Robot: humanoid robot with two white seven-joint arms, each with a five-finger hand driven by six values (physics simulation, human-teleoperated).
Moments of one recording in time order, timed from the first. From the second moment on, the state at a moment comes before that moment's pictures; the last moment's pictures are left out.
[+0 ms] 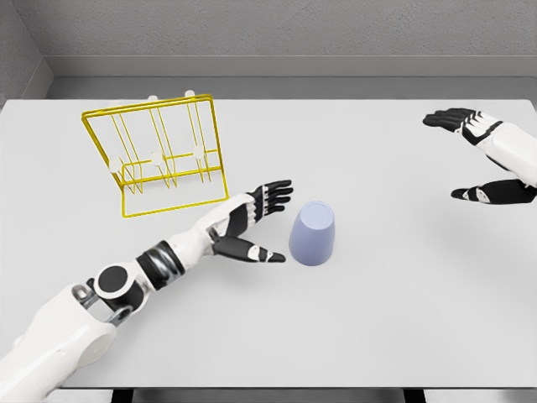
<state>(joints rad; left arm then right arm) -0.31 0.45 -0.76 -1.59 0.64 -0.07 -0.23 -0.12 -0.66 -0.15 -1.67 0.10 -0.61 0.61</state>
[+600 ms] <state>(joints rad) -0.33 0.38 -0.77 -1.59 0.61 -0.01 -0.22 -0.10 -0.66 -0.15 -1.66 0.10 -0.61 0.61</state>
